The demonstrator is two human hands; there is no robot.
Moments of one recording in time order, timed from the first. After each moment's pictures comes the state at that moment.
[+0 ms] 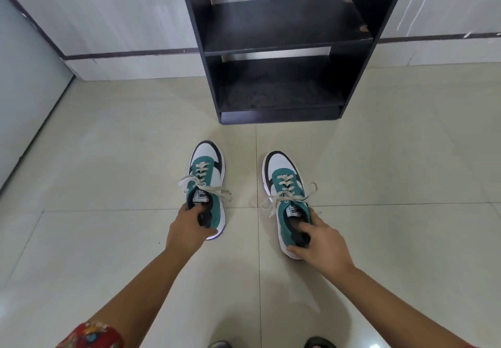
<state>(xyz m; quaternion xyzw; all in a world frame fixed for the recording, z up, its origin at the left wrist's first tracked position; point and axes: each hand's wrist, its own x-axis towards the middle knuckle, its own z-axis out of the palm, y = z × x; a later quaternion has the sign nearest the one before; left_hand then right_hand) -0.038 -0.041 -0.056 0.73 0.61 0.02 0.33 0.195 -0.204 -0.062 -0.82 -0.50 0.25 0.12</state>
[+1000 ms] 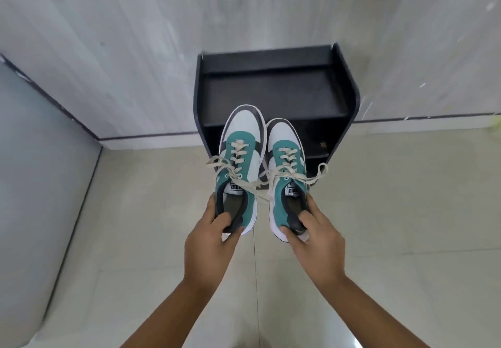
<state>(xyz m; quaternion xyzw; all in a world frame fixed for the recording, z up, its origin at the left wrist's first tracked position) 0.055 -0.002 0.327 0.82 0.45 0.21 0.27 0.228 -0.105 0.304 -0.84 -0.46 0.06 0.28</state>
